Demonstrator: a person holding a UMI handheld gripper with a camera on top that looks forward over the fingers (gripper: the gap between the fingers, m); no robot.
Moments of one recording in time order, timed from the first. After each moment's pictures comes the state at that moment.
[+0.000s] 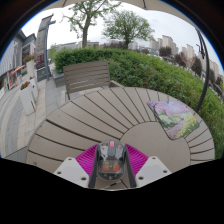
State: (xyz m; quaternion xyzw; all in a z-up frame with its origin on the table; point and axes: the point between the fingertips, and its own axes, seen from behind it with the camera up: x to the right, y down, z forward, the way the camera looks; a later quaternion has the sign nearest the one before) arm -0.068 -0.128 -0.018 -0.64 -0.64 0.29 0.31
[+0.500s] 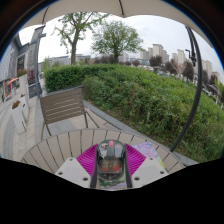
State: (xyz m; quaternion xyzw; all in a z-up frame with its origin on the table) arm -0.204 0.091 0.127 -0.64 -0.58 0.32 0.38
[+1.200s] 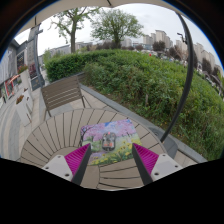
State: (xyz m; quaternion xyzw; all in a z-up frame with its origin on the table) arm -0.085 0.186 0.121 -0.67 -0.61 0.30 0.30
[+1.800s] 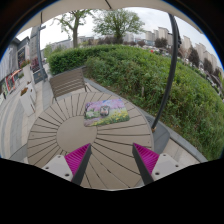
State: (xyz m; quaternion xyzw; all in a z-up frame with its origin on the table) arm 0.133 0.207 0.160 -0.67 -0.63 0.27 0.28
